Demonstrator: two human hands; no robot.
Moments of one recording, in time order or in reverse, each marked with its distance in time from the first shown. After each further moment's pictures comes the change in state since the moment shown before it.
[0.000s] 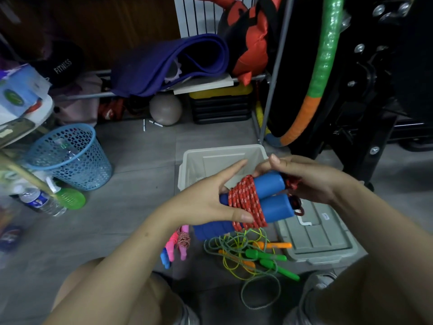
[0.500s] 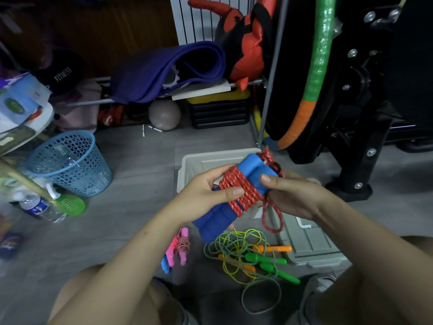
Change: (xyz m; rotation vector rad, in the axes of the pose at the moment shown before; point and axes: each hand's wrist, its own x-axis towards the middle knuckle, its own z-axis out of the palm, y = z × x) left_hand 0.009 0.000 0.005 -0.476 0.164 0.028; right_hand 0.009 0.024 0.012 0.222 -0.007 -0.108
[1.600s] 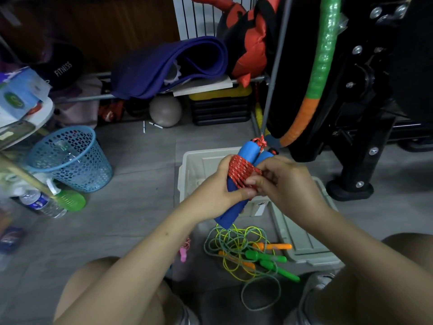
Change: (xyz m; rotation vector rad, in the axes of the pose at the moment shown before) left_hand 0.014 -0.008 0.014 0.365 0.106 0.013; right_hand 0.000 0.010 0.020 -1.233 0.573 -0.612
